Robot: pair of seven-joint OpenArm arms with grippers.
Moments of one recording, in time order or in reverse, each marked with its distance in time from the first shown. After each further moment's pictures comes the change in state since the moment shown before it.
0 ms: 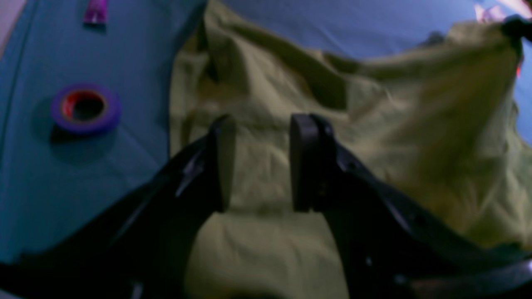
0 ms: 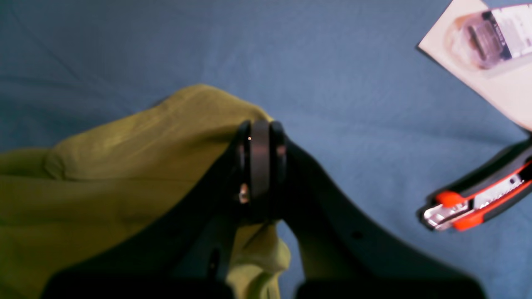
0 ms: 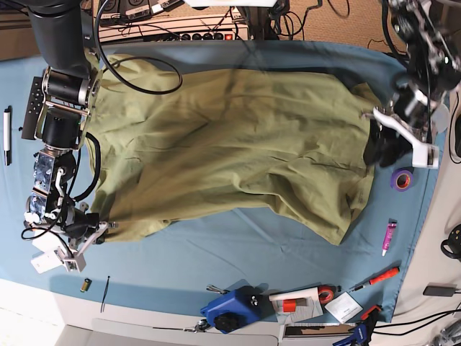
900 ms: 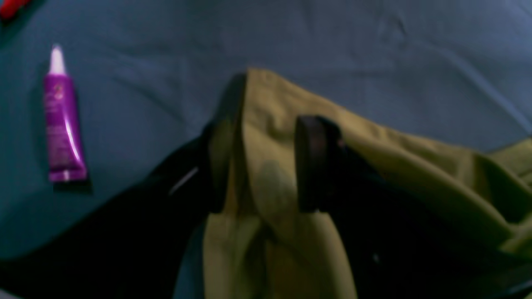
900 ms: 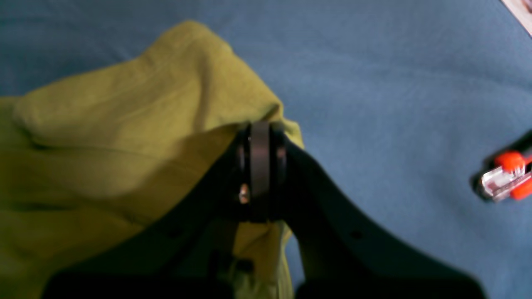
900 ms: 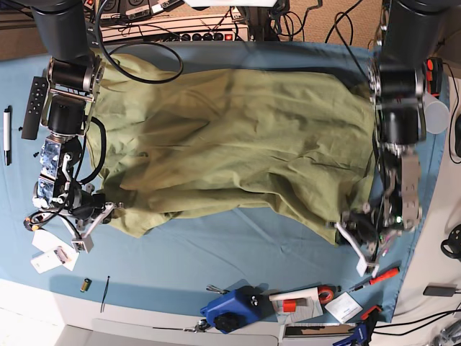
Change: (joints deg) left arm -47.3 -5.6 27.6 -60.0 27.2 6.1 -9.1; right arm -4.6 -0.3 0.0 0.0 0.3 0.9 -0.6
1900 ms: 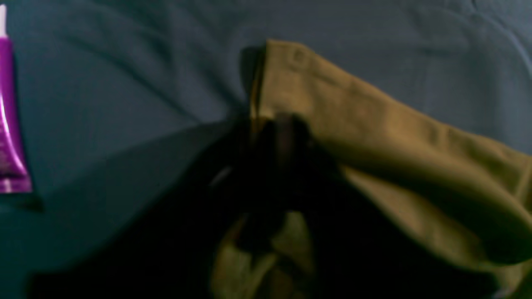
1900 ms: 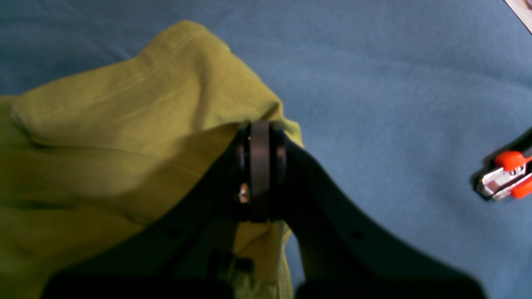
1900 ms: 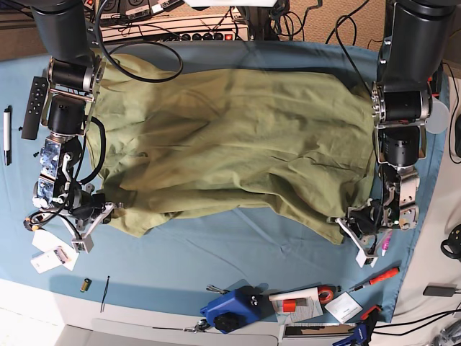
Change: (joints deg) left arm -6.2 0.0 -0.1 -21.6 2.0 -3.5 -6.6; right arm 0.0 0.0 0.0 0.0 0.0 0.0 0.7
